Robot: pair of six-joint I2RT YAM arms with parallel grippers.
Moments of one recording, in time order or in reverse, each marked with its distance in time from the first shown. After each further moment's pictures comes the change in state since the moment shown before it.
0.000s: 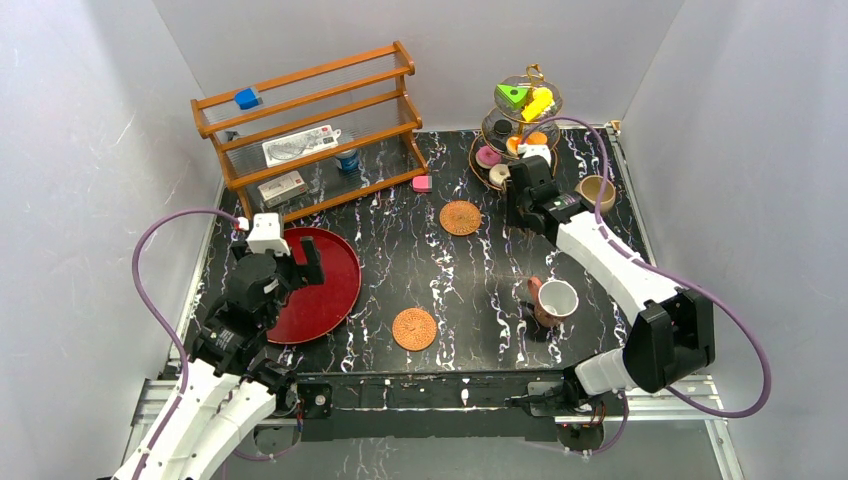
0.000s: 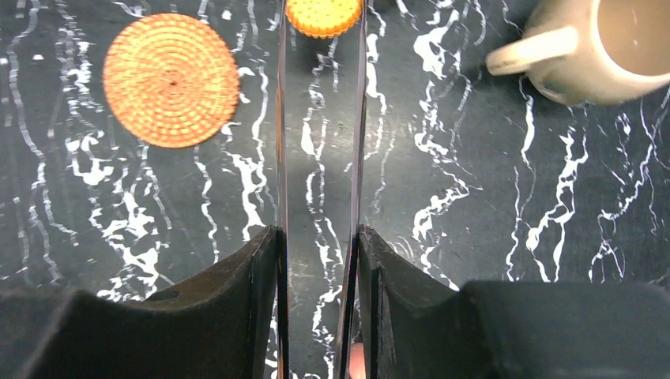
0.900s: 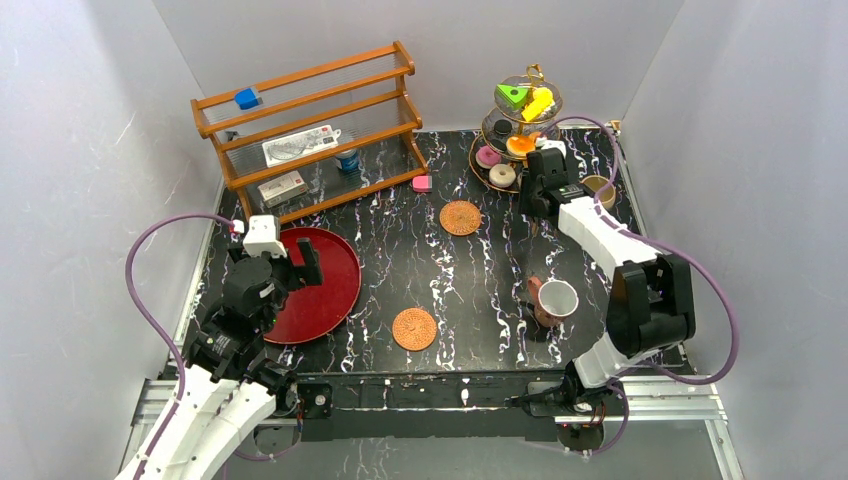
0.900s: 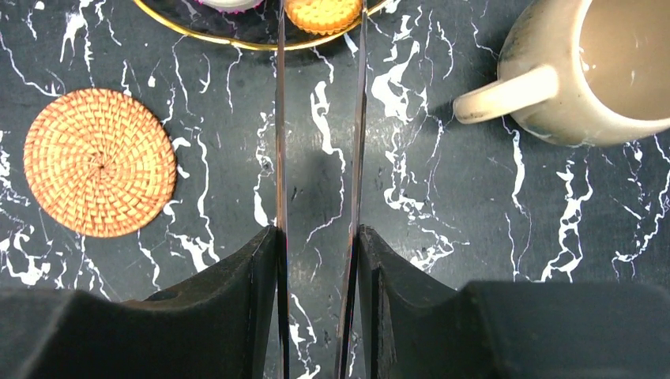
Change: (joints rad) left arm 0.000 -0.035 -0.001 0.000 -0.001 0.000; right arm -0.191 0.156 -0.023 0.178 -0.069 -0.018
